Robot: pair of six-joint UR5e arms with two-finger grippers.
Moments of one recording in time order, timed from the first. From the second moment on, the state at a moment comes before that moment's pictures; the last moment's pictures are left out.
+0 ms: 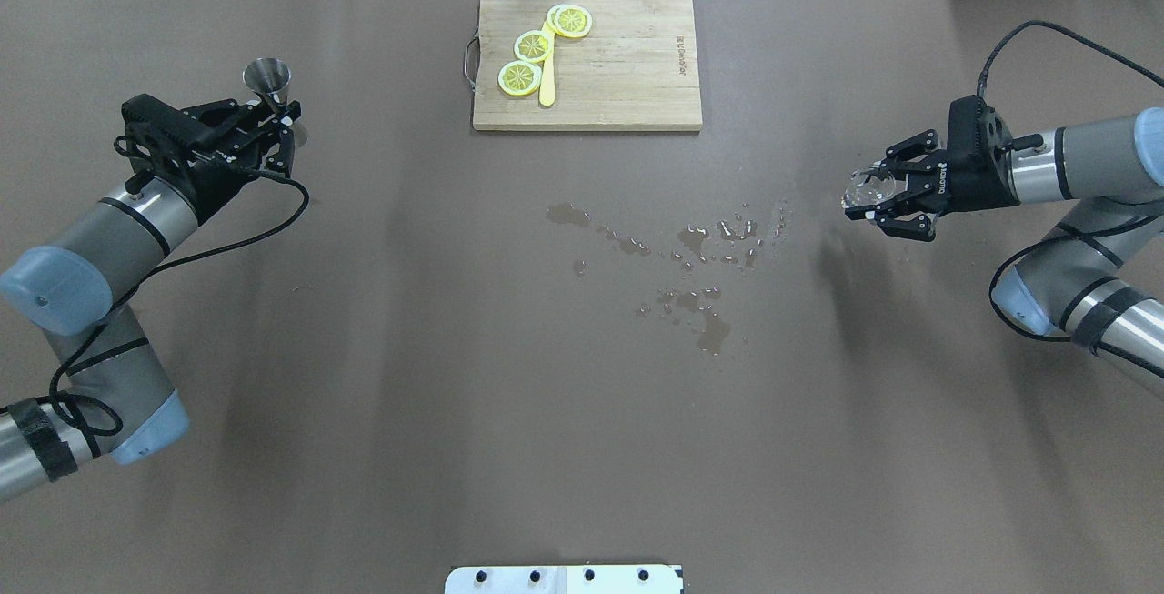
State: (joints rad) left arm -0.64 -1.81 -1.40 -3.10 -1.15 -0.54; right arm 0.93 -1.26 1.11 0.09 2.30 0.13
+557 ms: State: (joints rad) left arm -0.61 -1.78 -1.38 -3.04 -0.95 -0.69; right arm 0.89 -1.26 1.09 0.10 2.30 0.13
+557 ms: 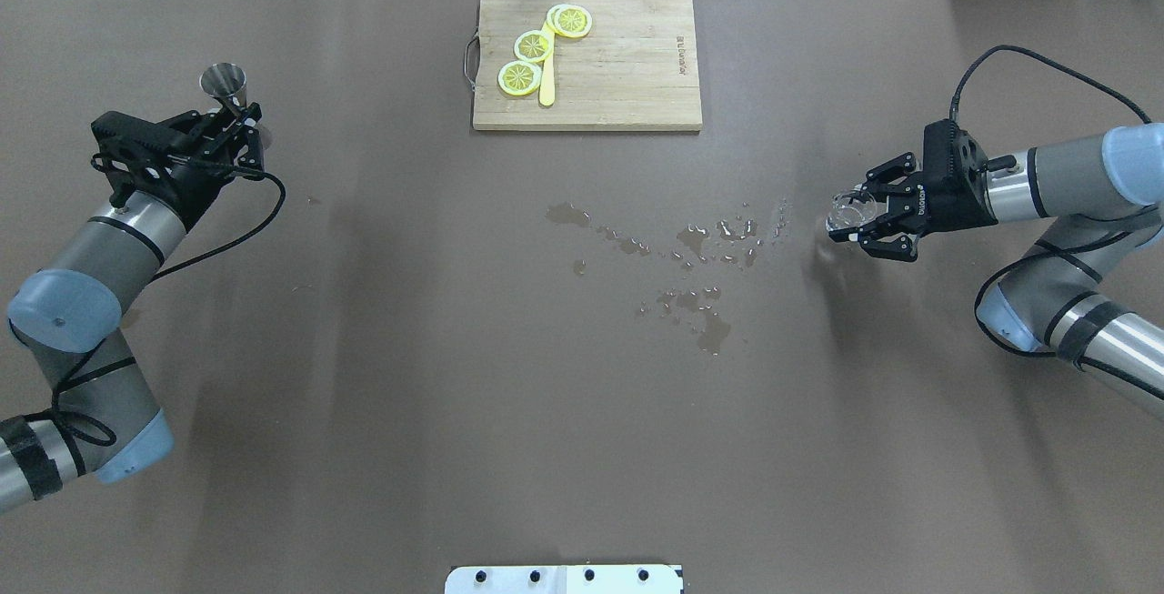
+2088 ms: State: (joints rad) left arm -0.47 -1.78 -1.39 -2.57 -0.54 -1.28; right arm 0.88 -1.20 1.02 0.11 2.29 0.13
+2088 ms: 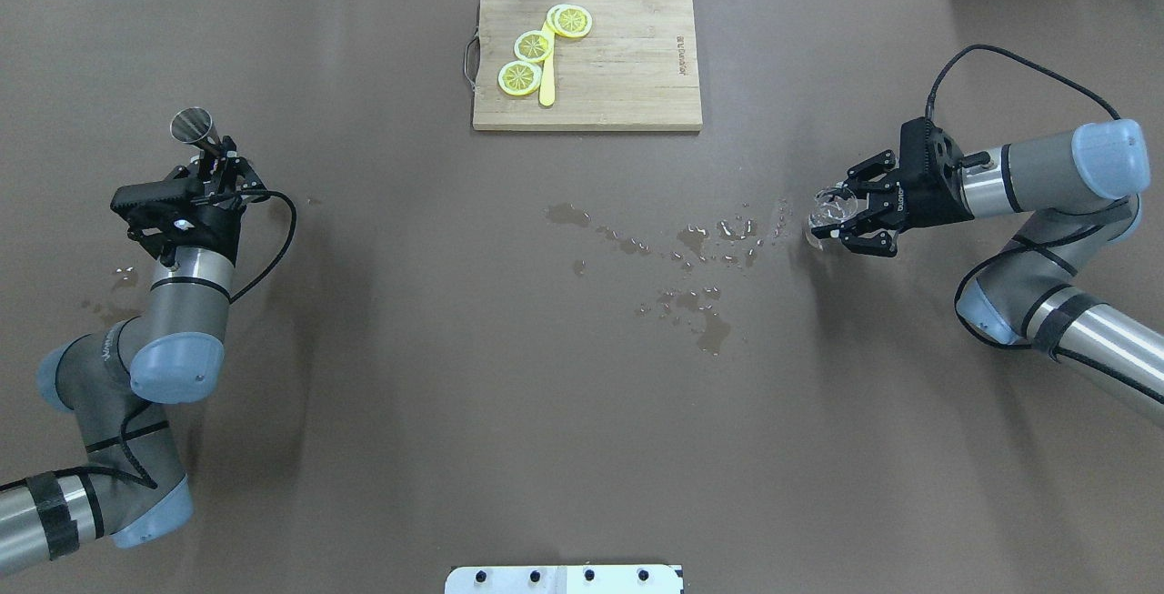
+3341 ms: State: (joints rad) left arm -0.44 -1.78 -1.37 -2.40 -0.47 -1.43; right arm 0.87 -1.18 1.00 0.11 2.26 0.13
